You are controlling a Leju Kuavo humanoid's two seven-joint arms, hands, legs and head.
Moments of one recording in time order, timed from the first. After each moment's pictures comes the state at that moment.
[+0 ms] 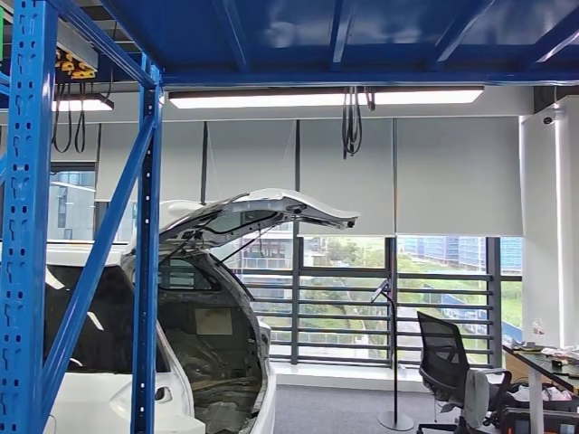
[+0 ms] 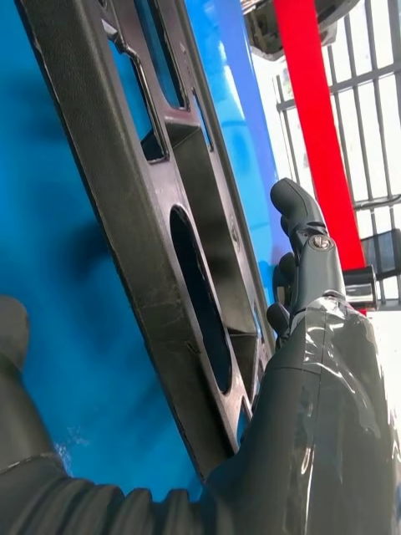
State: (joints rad) left arm -0.17 -0.24 1.11 -0.22 -0.76 -0.22 -0.30; right arm -0.73 -0.10 0.36 -0.54 0.90 -0.23 -0.38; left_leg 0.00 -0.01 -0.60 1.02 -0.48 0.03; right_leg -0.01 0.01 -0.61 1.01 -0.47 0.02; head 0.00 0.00
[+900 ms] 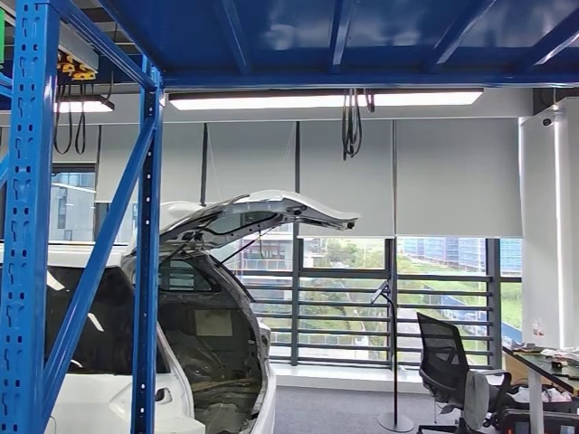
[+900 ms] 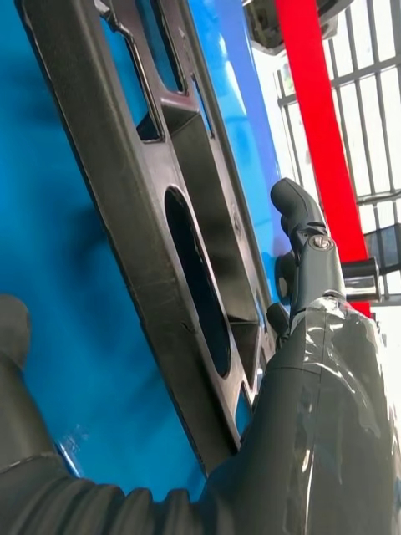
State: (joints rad) left arm -0.17 -0.24 1.09 -0.22 -0.76 -0.21 -0.31; right arm -0.71 -0.10 0.33 -0.55 0.91 -0.22 -0.39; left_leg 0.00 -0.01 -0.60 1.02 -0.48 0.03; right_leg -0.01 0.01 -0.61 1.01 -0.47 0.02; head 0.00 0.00
